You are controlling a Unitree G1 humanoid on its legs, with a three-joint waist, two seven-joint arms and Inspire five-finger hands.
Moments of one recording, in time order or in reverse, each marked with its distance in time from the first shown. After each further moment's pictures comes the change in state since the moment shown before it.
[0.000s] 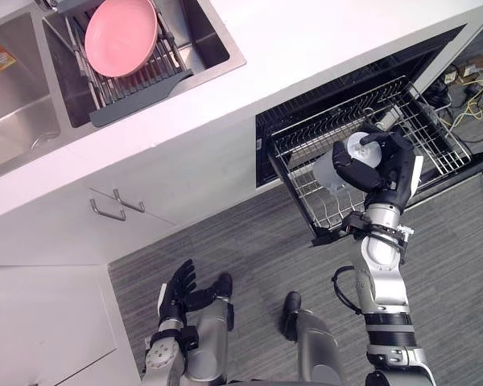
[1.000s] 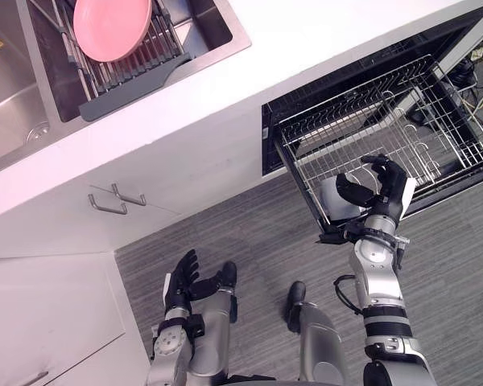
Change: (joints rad) left arm -0.068 -0.007 -0.038 0.052 0.000 -0.031 0.057; right arm -0.044 0.014 -0.058 0.225 -0.110 0.093 -0.045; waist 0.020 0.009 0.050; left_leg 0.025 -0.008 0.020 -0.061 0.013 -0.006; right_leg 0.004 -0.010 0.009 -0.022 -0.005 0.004
